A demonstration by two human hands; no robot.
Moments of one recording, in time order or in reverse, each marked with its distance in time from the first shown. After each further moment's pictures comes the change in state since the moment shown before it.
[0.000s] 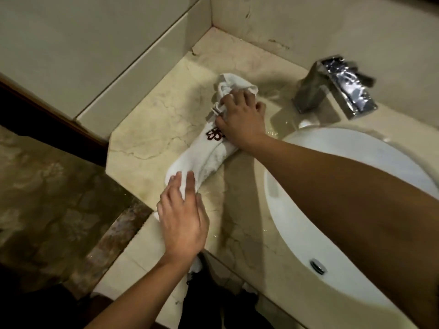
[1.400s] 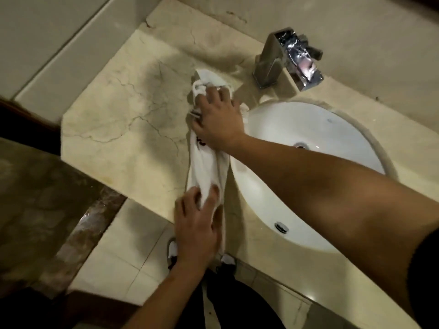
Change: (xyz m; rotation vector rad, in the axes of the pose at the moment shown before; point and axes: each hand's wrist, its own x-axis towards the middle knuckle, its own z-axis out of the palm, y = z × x) left_hand -0.071 0.058 0.015 -0.228 -0.028 0.194; right_hand -0.068 0.011 -0.022 -0.124 -0.037 -0.041
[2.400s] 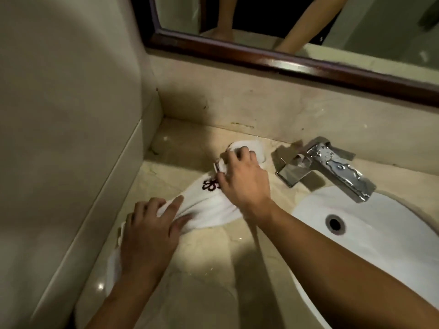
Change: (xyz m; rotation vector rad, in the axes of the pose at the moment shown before) left_hand 0.335 -0.166 -0.058 0.144 -0.039 0.332; right_hand 0.145 0.003 -0.016 0.018 0.150 0.439
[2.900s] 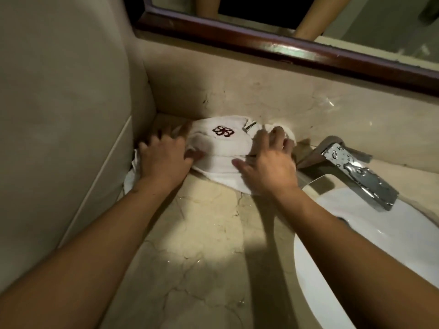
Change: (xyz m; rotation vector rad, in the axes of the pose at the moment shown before) left_hand 0.170 0.022 0.021 0.254 -0.240 -0.057; right_hand 0.030 0.033 -0.019 -0.026 -0.108 0.259
